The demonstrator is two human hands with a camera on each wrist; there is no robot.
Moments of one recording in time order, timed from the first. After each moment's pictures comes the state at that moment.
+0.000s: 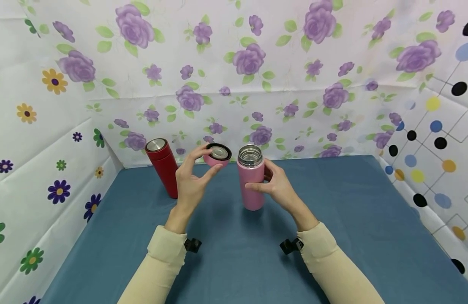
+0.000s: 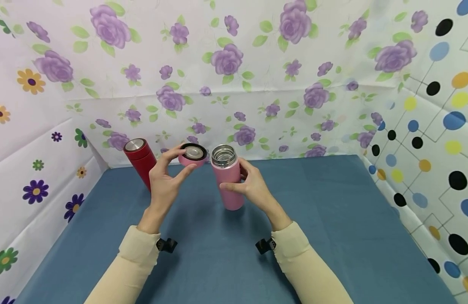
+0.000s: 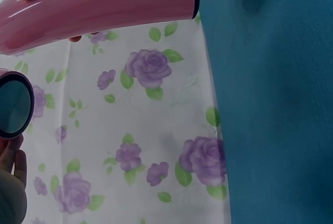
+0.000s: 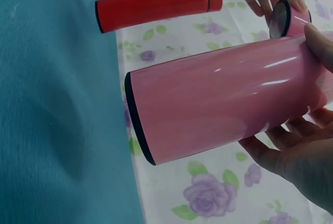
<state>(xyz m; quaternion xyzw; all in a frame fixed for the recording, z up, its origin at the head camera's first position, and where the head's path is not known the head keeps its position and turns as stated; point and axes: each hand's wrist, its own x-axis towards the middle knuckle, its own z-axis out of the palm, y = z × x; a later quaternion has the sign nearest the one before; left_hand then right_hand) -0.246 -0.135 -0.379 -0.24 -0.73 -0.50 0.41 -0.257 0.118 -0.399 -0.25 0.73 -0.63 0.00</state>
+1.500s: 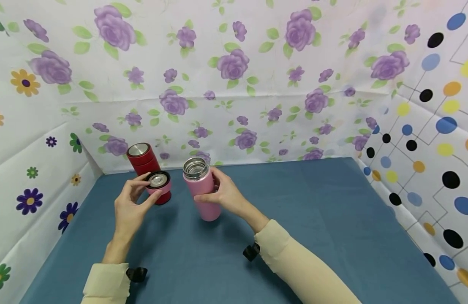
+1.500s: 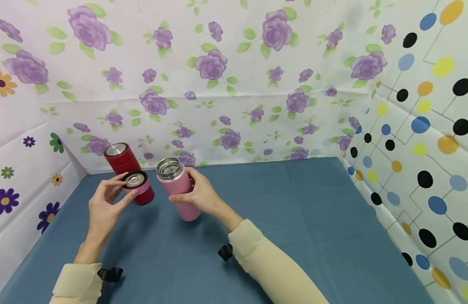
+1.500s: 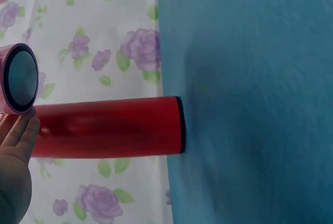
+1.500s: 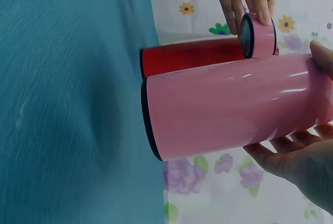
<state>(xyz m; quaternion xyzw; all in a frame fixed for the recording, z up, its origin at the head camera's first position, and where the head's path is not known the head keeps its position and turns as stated) -0.215 -0.244 -0.424 -0.13 -0.78 -0.53 0.31 -0.256 0.034 -0.403 -0.28 0.70 -0.65 0.08</state>
